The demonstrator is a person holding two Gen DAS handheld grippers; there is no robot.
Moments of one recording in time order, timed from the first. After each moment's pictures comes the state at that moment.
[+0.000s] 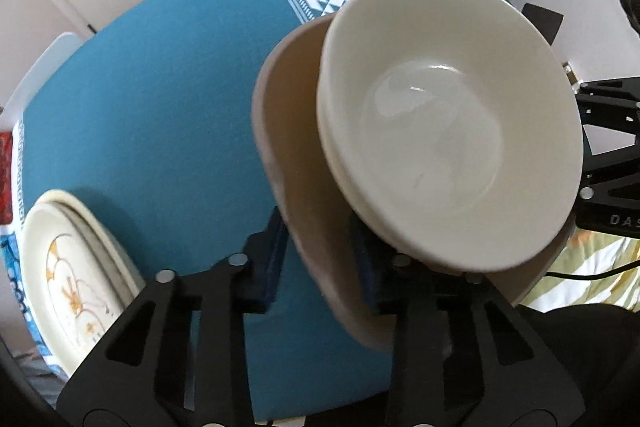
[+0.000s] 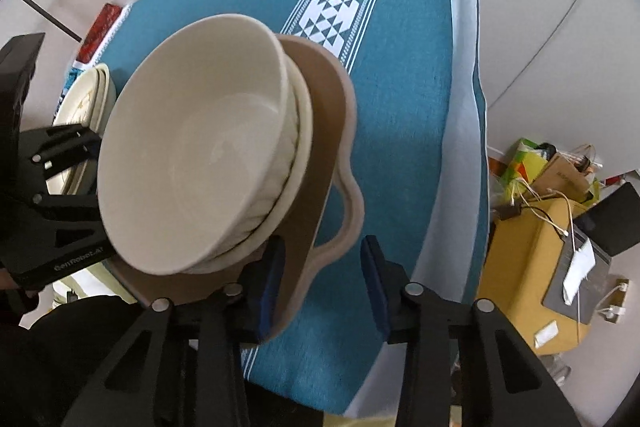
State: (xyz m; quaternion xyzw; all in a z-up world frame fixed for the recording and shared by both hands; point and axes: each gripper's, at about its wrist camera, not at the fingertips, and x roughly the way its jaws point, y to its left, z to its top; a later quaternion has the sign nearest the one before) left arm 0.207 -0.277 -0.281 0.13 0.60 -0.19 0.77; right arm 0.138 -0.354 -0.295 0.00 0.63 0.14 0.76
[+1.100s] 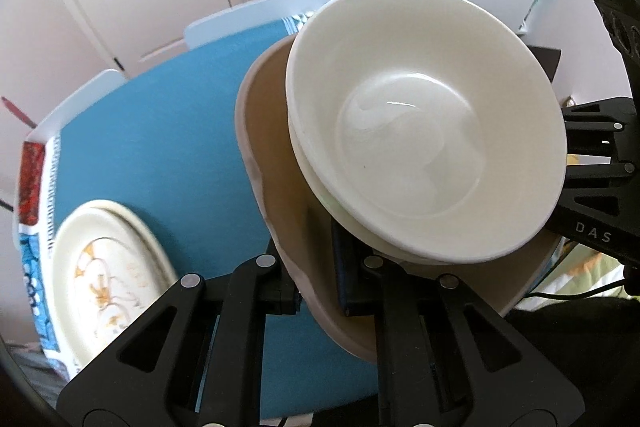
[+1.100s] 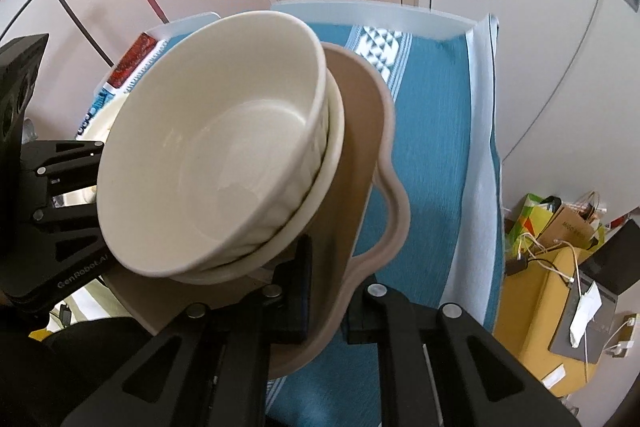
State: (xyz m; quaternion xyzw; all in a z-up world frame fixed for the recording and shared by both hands) left arm 0.176 -0.265 -0.224 0.11 0.52 -0.17 0.83; right arm 0.124 -0.329 -0.255 -0.01 0.53 0.18 0.83
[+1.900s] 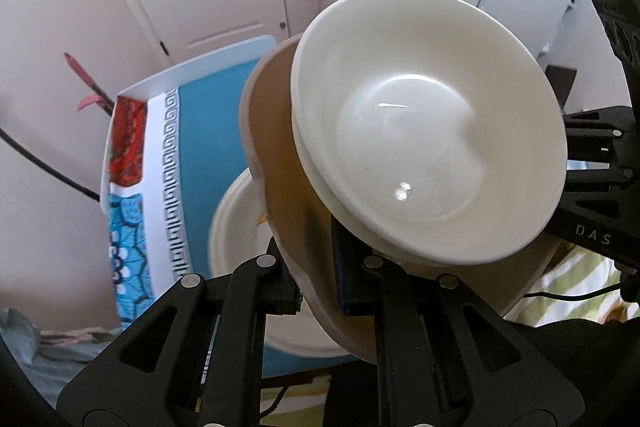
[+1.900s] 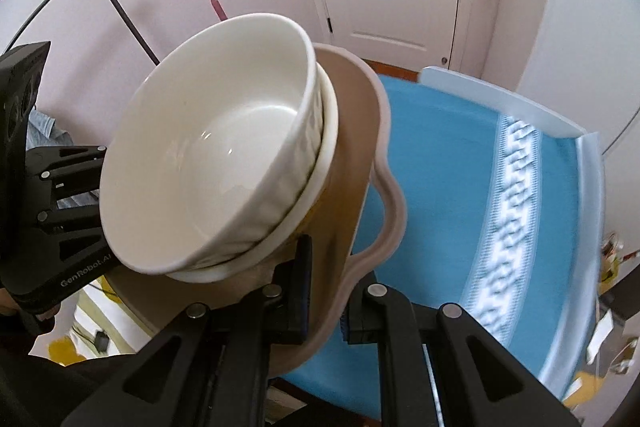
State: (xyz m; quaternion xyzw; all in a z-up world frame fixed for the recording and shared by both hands) left arm 0.172 -0.056 -0.175 0.11 0.52 -0.14 0.83; right arm 0.128 -0.129 -0.203 0.00 0.52 0.20 0.83
